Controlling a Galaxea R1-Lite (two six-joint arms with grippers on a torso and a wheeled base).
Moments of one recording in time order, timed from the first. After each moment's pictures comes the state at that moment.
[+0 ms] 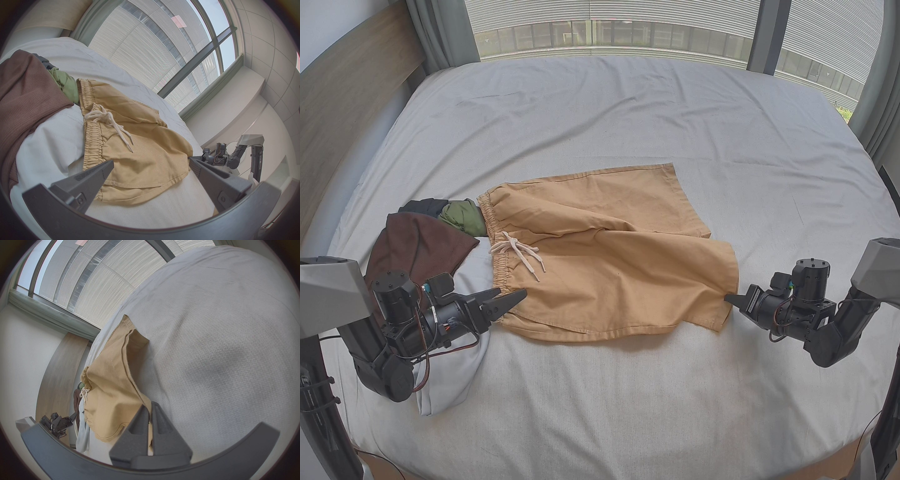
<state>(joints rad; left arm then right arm) -0.13 2.13 -0.48 -1.54 -0.63 -0.41 0.16 2.14 -0.64 -1.12 0.33 0.64</state>
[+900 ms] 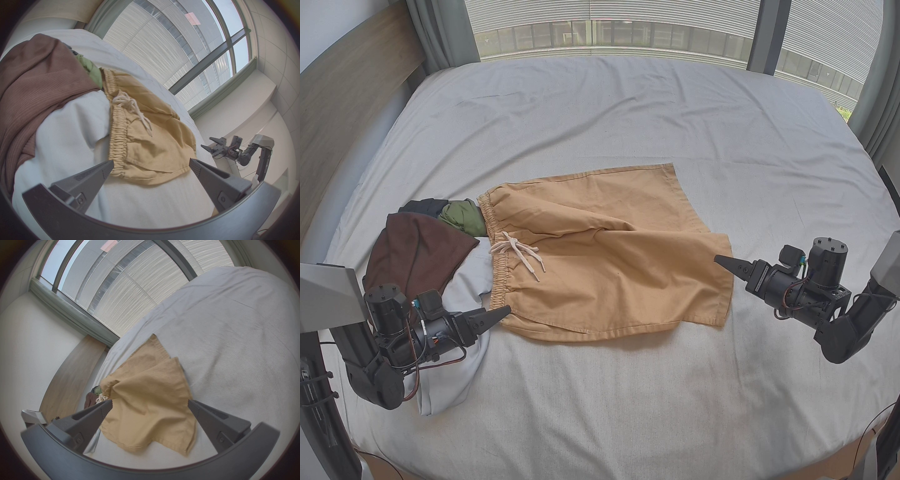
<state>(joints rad) -0.05 2.15 -0.39 -1.54 -0.63 -0.42 0.20 2.01 -0.62 -1.21 0.32 0.58</state>
